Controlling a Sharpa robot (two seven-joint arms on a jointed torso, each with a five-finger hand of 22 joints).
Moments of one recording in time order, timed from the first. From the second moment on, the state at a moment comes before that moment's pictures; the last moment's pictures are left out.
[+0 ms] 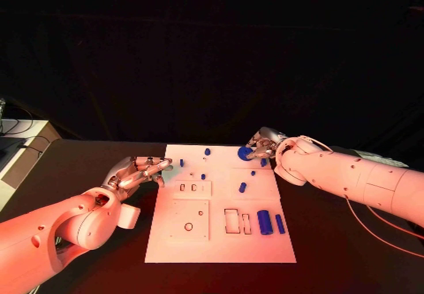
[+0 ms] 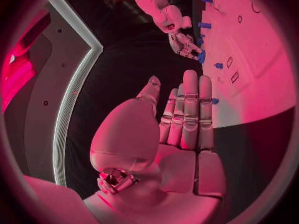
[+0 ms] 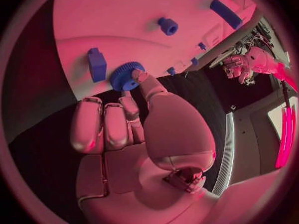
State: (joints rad) left arm 1.05 -0.90 0.14 1.53 -0.26 -0.23 0.35; left_hand 1.35 0.00 0.01 0.05 0.06 1.04 0.16 0.07 0.06 1.16 0.11 0.06 0.06 1.25 0.03 0.62 0.46 0.13 0.93 0.04 0.99 0.50; right arm 1.33 -0.62 -0.10 1.04 -1.16 -0.39 -0.16; right_hand 1.28 -0.03 0.17 -0.15 0.46 1.09 0.11 0.06 0.06 1.25 0.05 1.10 1.31 1.44 -0.05 1.31 1.02 0.08 1.47 -0.06 1.19 1.31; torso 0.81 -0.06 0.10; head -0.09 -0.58
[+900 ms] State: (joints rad) left arm 1.05 -0.90 0.14 1.53 -0.26 -0.23 0.35; left_hand 1.35 0.00 0.01 0.05 0.06 1.04 0.16 0.07 0.06 1.16 0.11 0.06 0.06 1.25 0.03 0.63 0.46 0.13 0.93 0.04 1.00 0.49; right arm 1.33 -0.59 -0.10 1.26 -1.41 -0.56 -0.22; right_hand 1.25 -0.02 0.14 -0.13 0.42 1.11 0.10 0.06 0.02 1.33 0.01 1.13 1.31 1.45 -0.05 1.30 1.04 0.08 1.47 -0.07 1.20 1.31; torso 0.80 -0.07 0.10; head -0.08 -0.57
